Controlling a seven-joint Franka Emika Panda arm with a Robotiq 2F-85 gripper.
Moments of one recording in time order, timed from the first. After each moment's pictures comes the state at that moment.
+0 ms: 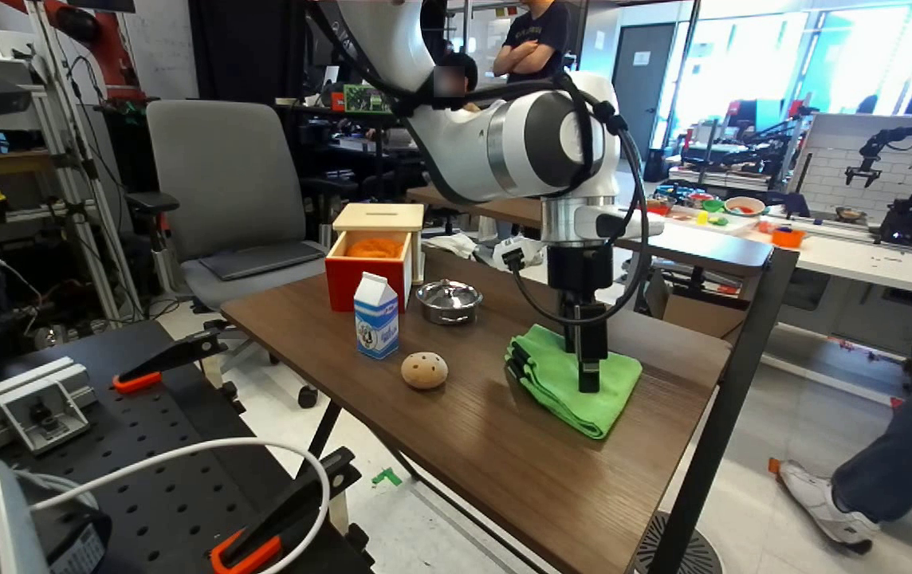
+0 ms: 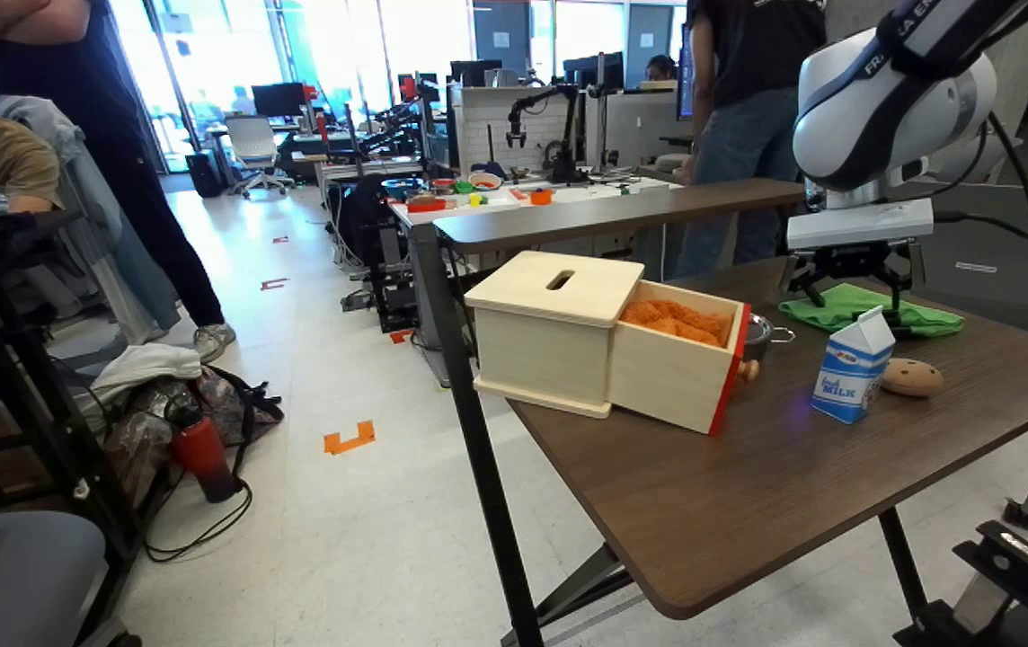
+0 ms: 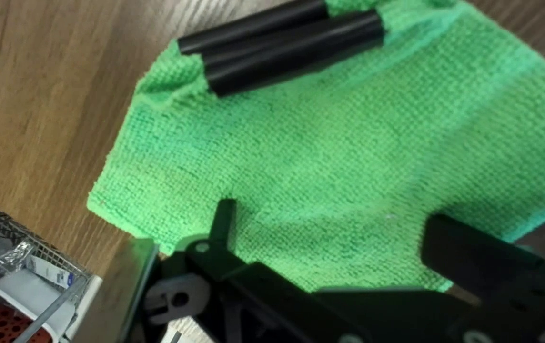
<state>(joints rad) 0.07 1.00 -0.29 -1.44 -0.07 2.31 0.83</state>
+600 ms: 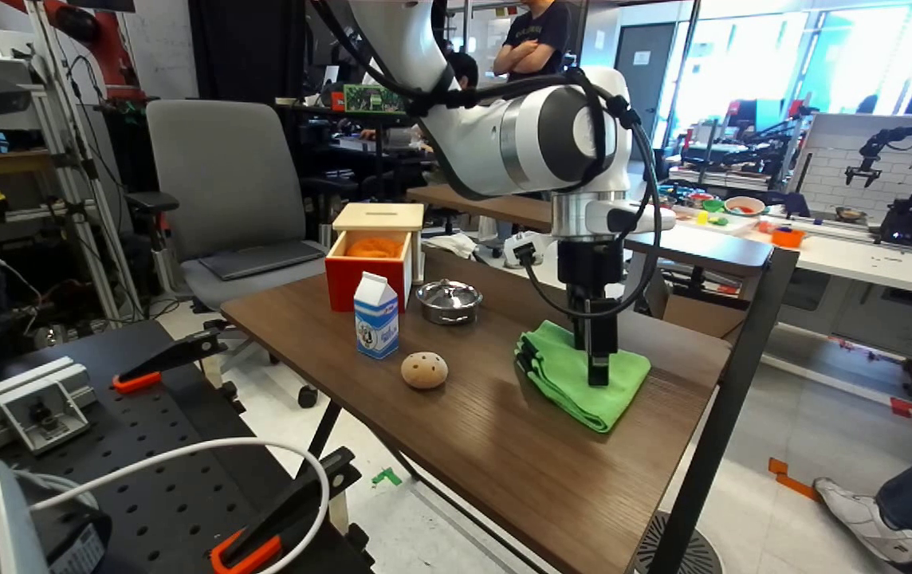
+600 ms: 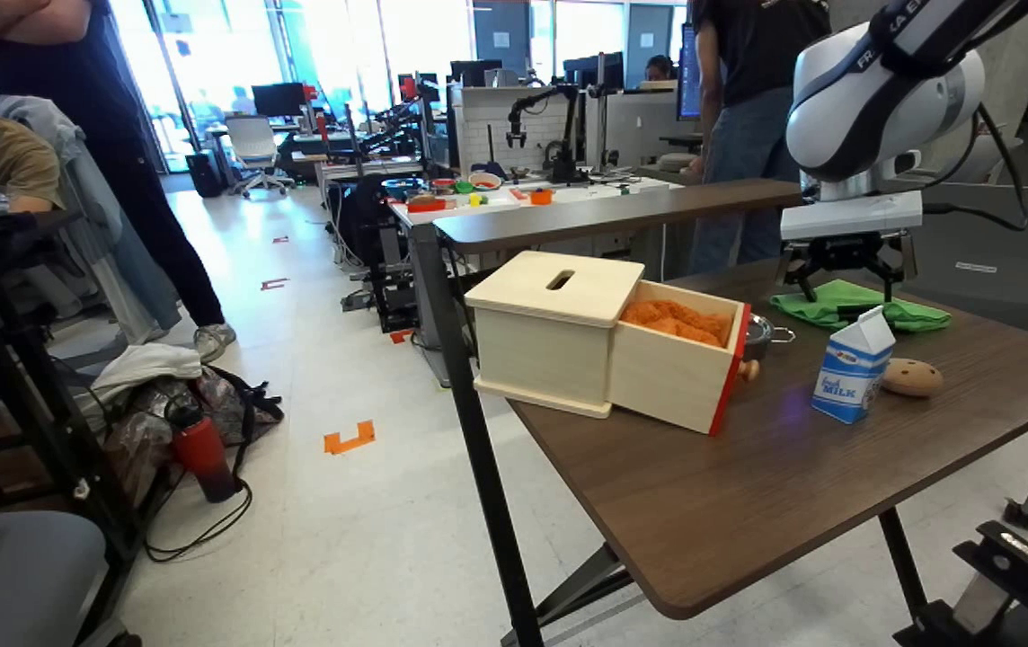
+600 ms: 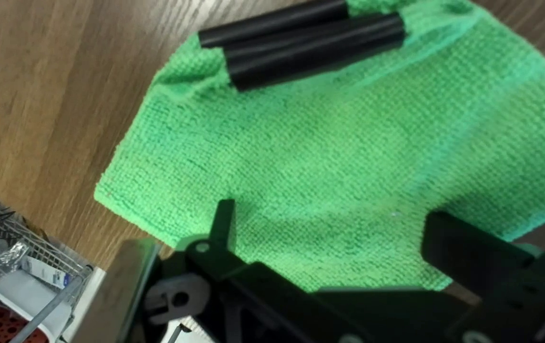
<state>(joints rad) 0.05 1.03 -0.27 -1.37 -0.07 2.28 0.83</state>
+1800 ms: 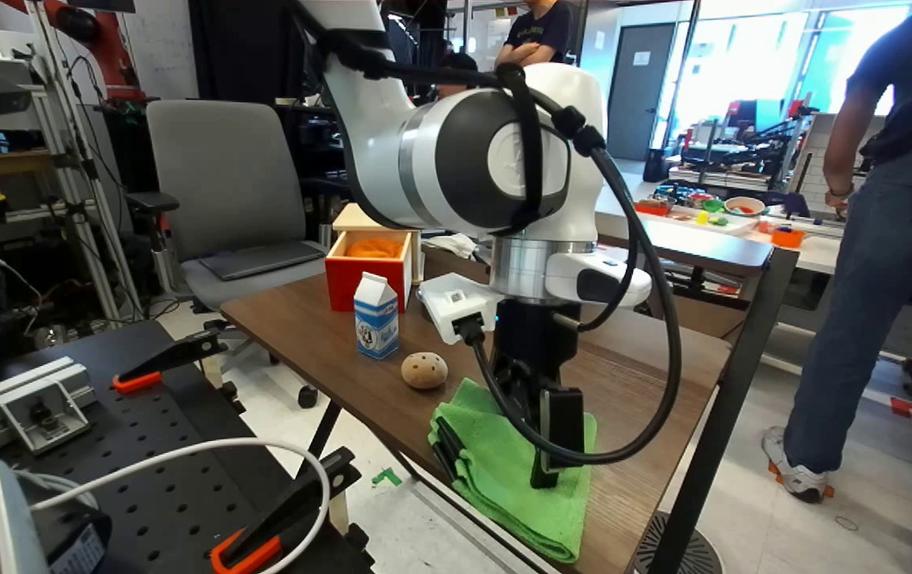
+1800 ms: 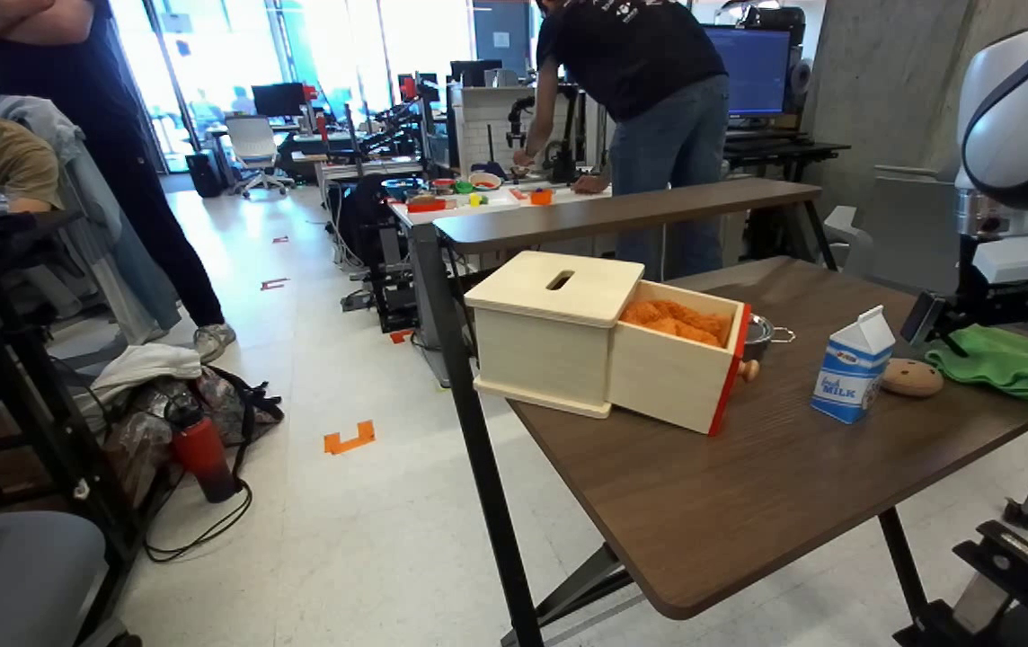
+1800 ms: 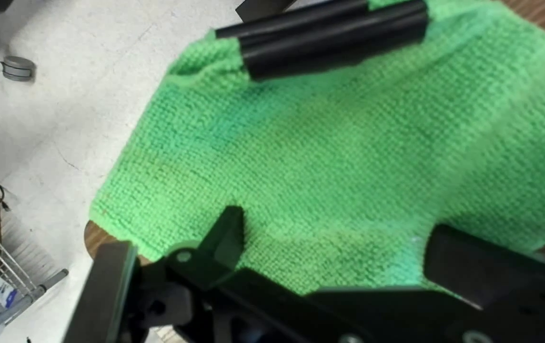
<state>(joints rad) 0.00 0.71 -0.28 -2.04 -0.07 2.60 0.43</state>
